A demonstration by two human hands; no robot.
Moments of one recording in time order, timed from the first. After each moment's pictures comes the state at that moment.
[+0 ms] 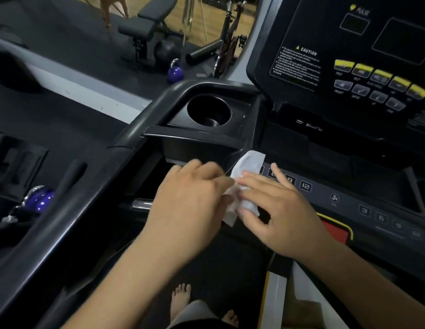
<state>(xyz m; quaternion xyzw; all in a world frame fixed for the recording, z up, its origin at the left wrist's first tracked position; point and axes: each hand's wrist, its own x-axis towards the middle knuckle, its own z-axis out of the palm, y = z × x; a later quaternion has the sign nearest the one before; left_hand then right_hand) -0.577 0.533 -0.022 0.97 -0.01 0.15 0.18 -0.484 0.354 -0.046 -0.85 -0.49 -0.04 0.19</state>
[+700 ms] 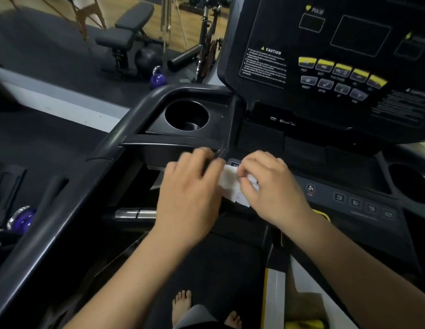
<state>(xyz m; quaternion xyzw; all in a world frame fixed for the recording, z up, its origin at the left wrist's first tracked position) -0.547 0.510 -0.045 0.96 0.03 0.23 0.15 -0.465 0.356 -0.030 -0.90 -0.37 -0.11 0.21</state>
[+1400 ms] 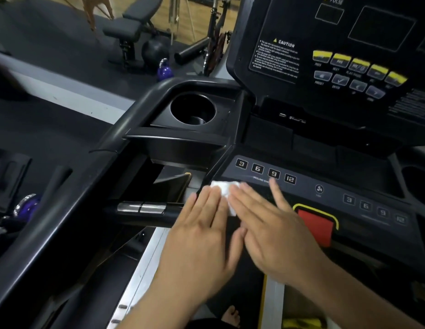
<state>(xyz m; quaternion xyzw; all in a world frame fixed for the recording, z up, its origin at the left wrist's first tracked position) -0.604 0.478 -0.065 0.98 0.03 0.12 0.16 -0.517 0.327 -0.049 -0.88 -0.48 -0.02 0.04</state>
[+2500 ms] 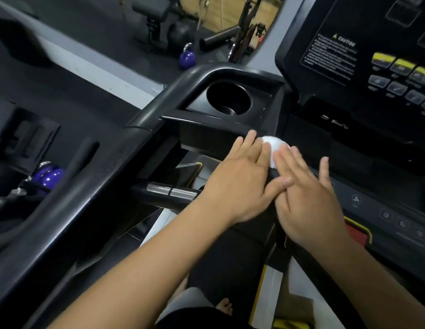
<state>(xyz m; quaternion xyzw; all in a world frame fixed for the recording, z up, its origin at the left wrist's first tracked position) -0.528 0.514 -0.052 0.97 -0.02 0.06 0.23 -0.482 0.357 -0.053 -0.93 -0.35 -0.03 0.04</state>
